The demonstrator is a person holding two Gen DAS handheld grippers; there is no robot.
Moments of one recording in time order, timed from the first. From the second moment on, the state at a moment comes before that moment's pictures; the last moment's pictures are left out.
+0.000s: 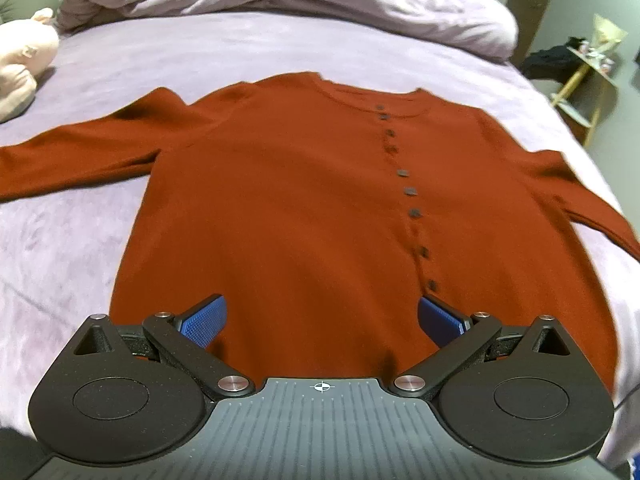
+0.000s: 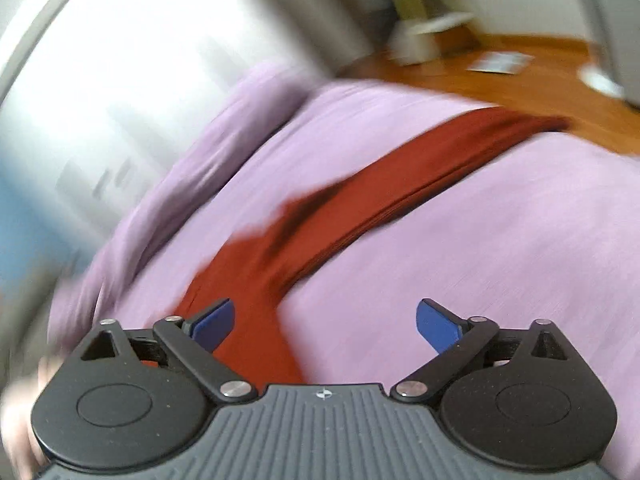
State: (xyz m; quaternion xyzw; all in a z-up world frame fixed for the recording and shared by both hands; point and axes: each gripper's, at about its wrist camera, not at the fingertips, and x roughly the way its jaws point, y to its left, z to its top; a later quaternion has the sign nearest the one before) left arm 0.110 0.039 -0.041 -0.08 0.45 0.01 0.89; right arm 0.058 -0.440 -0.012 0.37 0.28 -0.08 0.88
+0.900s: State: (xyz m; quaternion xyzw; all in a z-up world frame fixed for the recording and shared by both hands) left arm 0.160 0.054 -0.024 -0.19 0.40 -0.06 0.90; right arm 0.186 -0.375 0.031 0.05 0.21 -0.08 0.97
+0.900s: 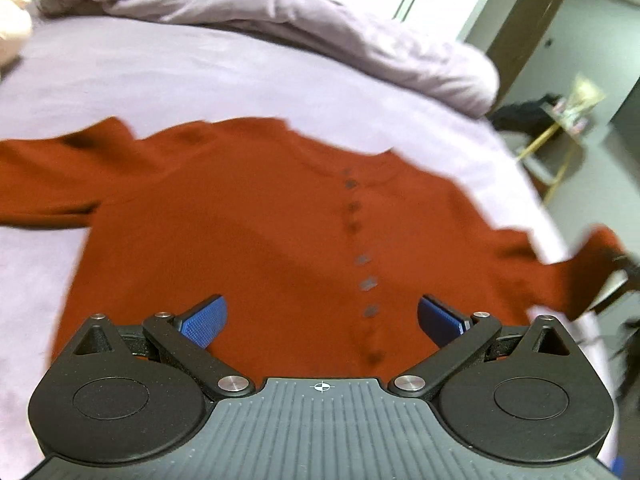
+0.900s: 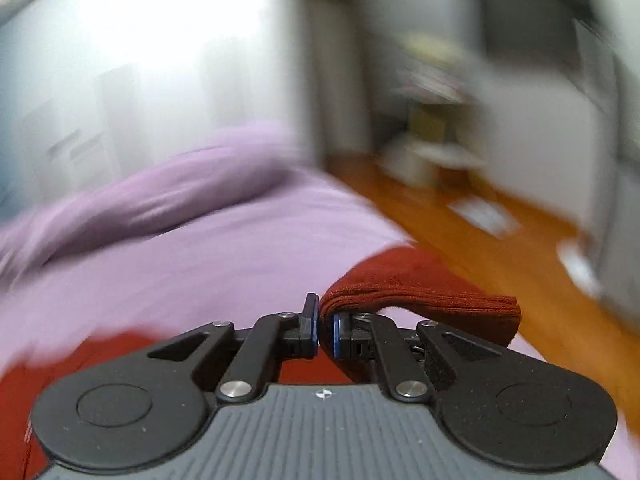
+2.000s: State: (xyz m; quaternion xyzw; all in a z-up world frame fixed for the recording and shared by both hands) left arm 0.272 0.009 -0.128 -0.41 0.50 -0.13 0.75; right arm 0.086 -0.243 -0.063 0.00 0.32 0.08 0.94
